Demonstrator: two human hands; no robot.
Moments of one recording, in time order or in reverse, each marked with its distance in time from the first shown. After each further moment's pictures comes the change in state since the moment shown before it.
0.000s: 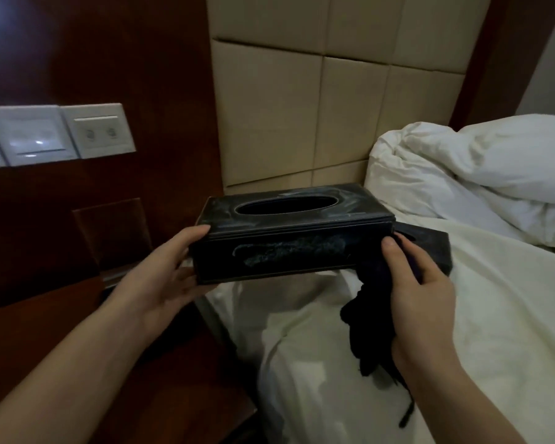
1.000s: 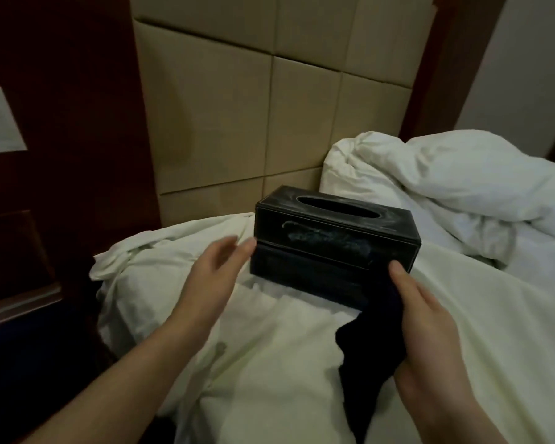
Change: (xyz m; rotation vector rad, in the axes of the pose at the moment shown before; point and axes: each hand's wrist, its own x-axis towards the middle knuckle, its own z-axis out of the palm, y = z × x) left_hand 0.063 -0.061 0.121 0.427 -0.156 0.267; right_hand 0.049 -0.006 -0.053 0.089 0.013 0.265
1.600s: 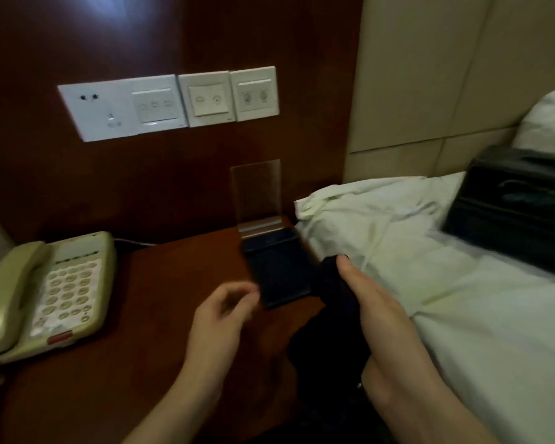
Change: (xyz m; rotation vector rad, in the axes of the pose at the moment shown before) left_hand -0.175 -0.081 -0.227 0.055 0.465 -0.235; right_hand -0.195 0.095 0.167 -0.047 -0.570 0.532
